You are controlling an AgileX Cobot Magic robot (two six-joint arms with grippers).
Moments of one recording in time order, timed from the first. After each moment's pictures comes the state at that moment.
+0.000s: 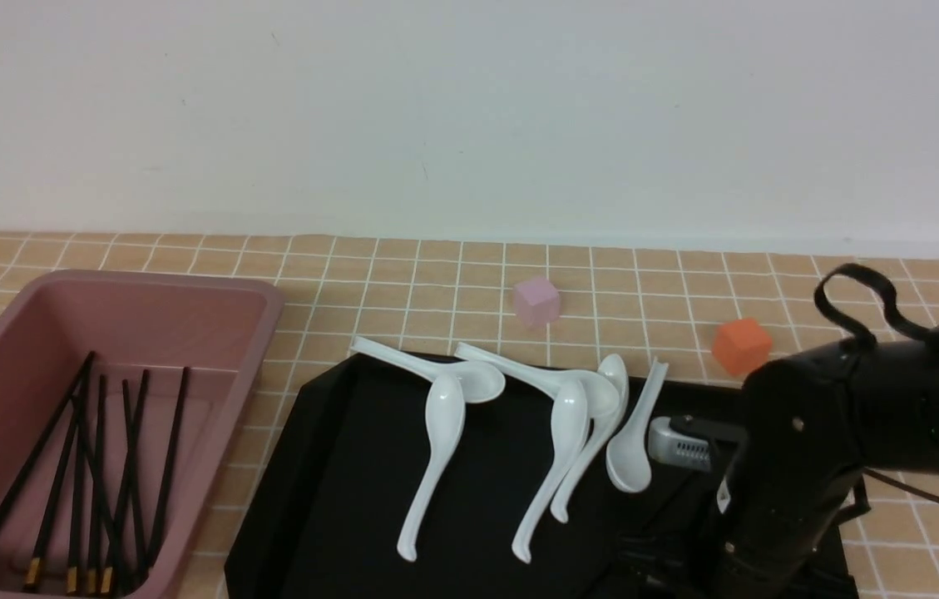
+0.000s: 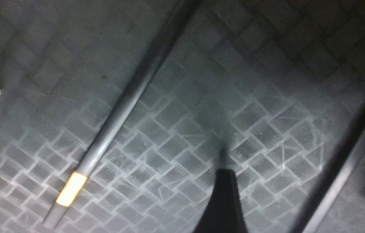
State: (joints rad) right arm 0.52 1.77 -0.93 0.21 0.74 0.63; left arm -0.09 -0.01 0.03 0.00 0.39 -0.43
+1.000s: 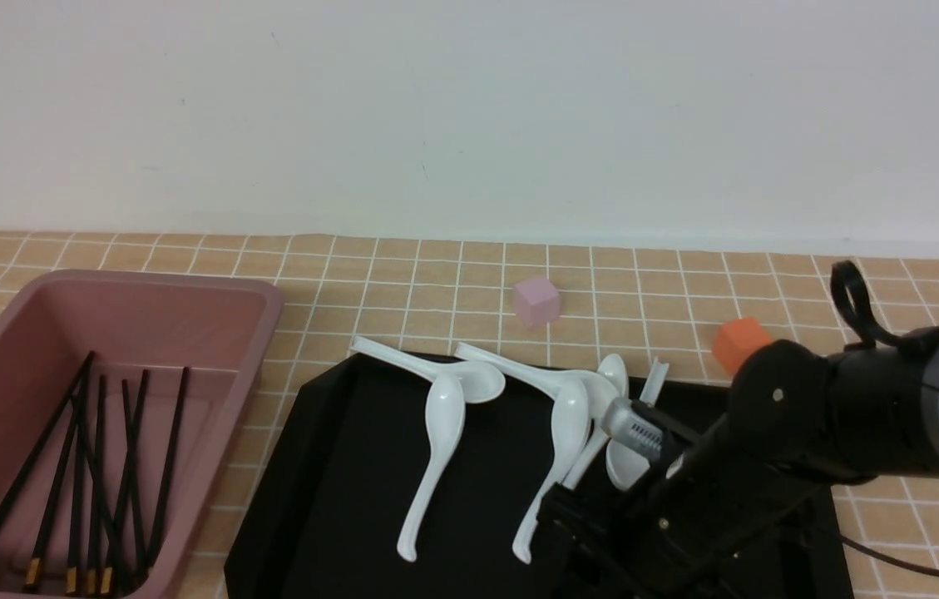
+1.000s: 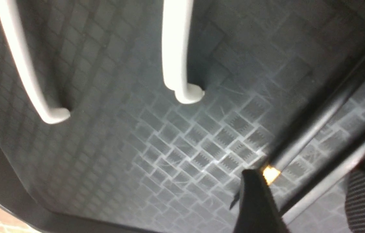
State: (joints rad) right arm 0.52 1.81 -0.94 0.72 0.60 0.39; left arm -0.09 -0.01 0.03 0.00 0.39 -0.43
